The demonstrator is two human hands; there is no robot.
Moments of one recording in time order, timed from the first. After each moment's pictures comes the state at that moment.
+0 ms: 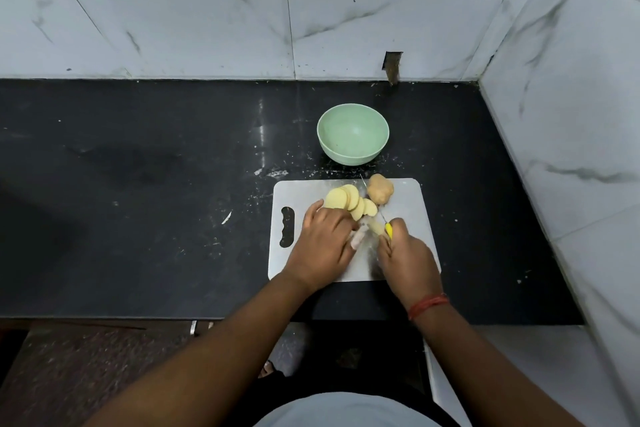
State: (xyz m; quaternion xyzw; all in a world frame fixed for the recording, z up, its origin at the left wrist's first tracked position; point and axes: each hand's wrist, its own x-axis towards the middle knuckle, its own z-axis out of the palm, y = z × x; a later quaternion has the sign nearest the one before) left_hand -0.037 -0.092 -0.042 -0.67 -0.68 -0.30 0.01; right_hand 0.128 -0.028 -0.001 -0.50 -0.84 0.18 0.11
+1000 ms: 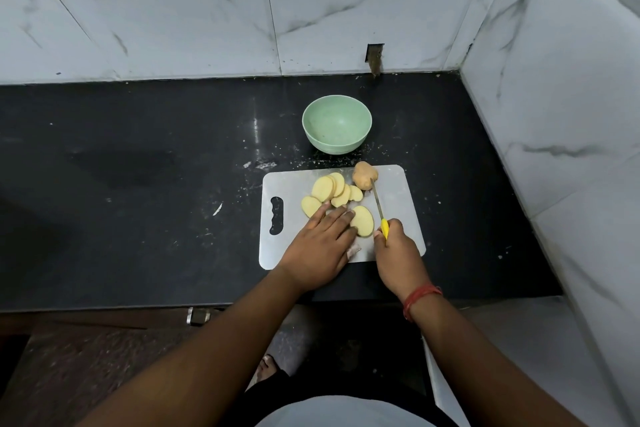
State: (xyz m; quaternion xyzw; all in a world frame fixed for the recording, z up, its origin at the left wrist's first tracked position) left_hand -0.024 -0.106 -0.063 -0.77 -0.61 -0.13 0.09; right_hand 0.144 -0.047 0.007 -0.57 -0.73 0.36 0.10
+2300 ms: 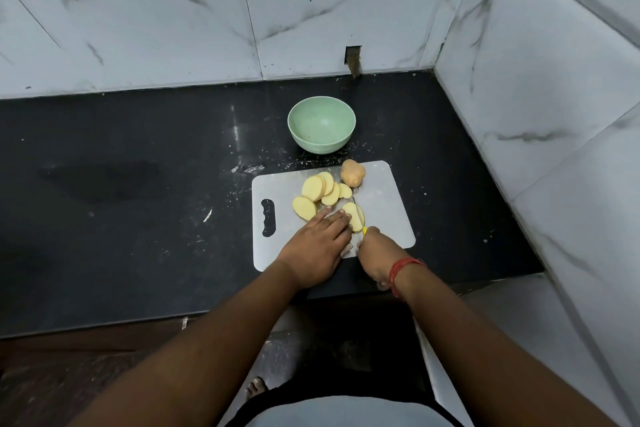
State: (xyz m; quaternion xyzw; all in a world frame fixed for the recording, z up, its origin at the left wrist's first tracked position) left_hand -0.025 -0.102 -0.065 -0.82 -0.56 -0.10 0.09; right_hand 0.122 -0.047 0.009 -0.59 -0.72 0.35 -0.15
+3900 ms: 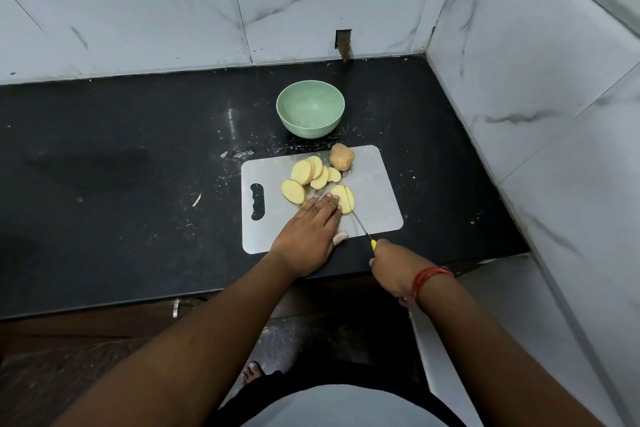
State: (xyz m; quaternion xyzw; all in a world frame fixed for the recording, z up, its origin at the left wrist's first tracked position) left_hand -0.009 -0.108 -0.066 -0.78 -0.62 -0.05 0.06; right_hand 0.180 -0.078 0.035 -0.60 -0.69 0.38 -0.14
